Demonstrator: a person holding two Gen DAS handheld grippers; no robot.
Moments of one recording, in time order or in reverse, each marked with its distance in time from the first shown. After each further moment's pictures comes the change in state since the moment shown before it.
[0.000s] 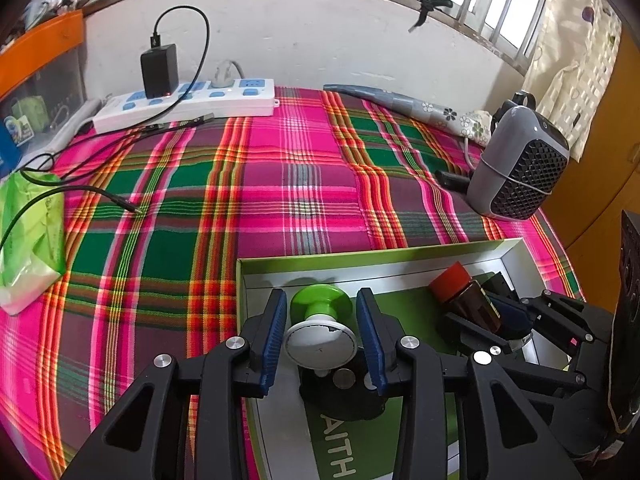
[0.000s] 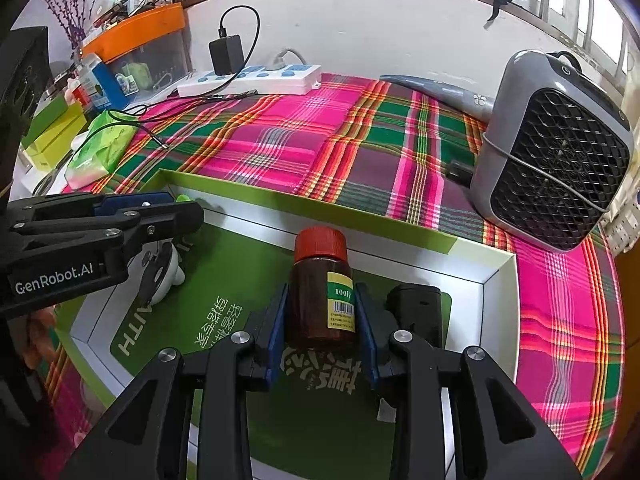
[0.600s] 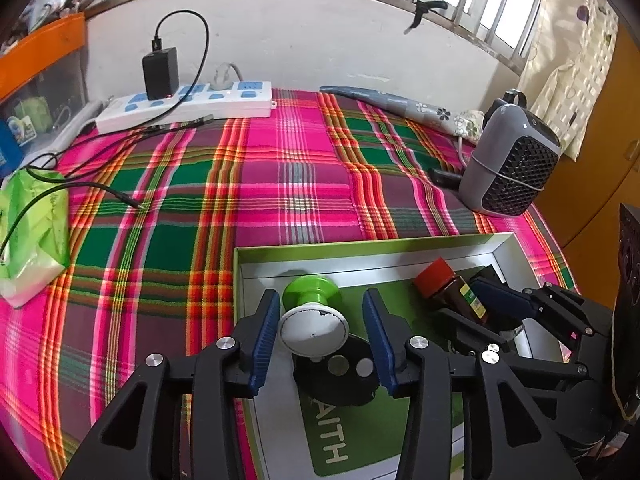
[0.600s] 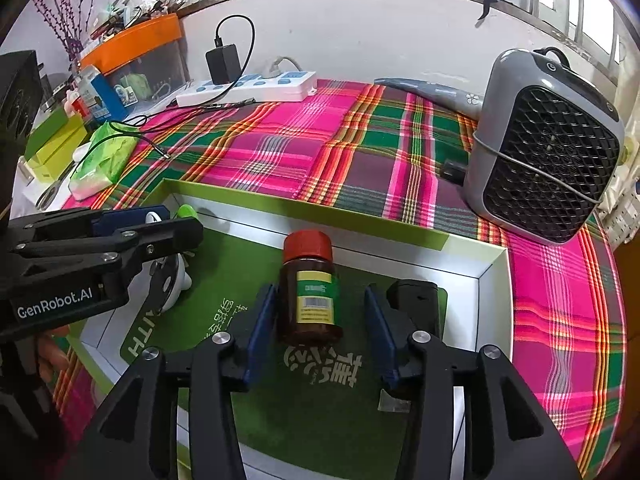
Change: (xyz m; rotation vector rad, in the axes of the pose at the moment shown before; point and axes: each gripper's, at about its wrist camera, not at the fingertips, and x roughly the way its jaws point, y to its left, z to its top) left arm -0.011 -0.003 -0.006 0.003 -0.008 -0.003; right arm -0.008 -0.001 -0.003 0.035 -0.019 0.007
